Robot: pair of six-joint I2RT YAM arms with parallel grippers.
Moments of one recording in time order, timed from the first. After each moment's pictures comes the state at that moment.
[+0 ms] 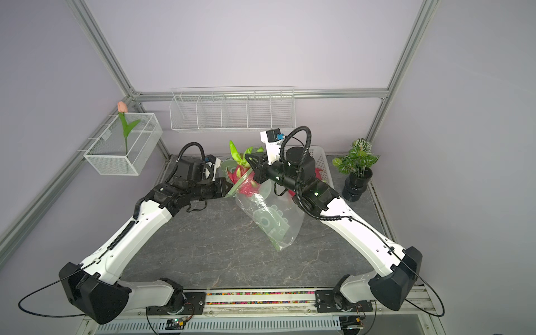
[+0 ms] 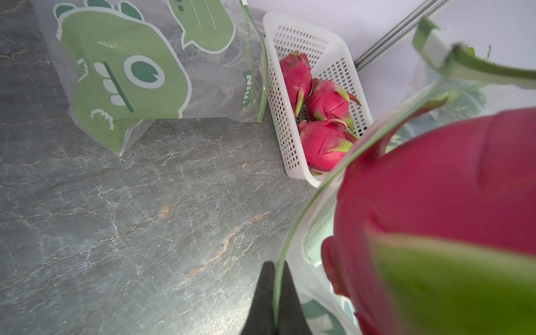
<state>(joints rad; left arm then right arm) -0.49 1.31 1.31 -0.66 0.27 -0.47 0.75 1.38 1.45 -0.08 -0.19 0.37</state>
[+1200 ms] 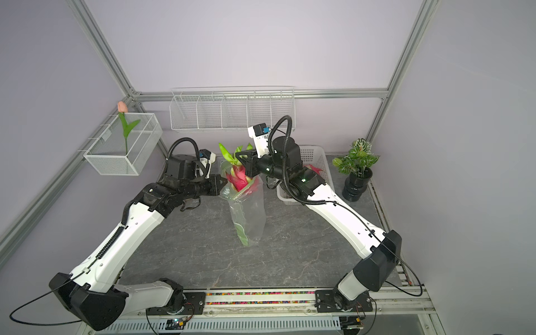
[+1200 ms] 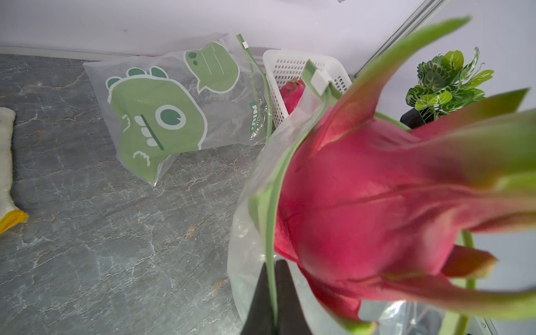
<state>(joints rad) -0.49 1.27 1.37 -0.70 0.20 -0.37 0.74 1.56 1.64 -0.17 -0.34 0.40</state>
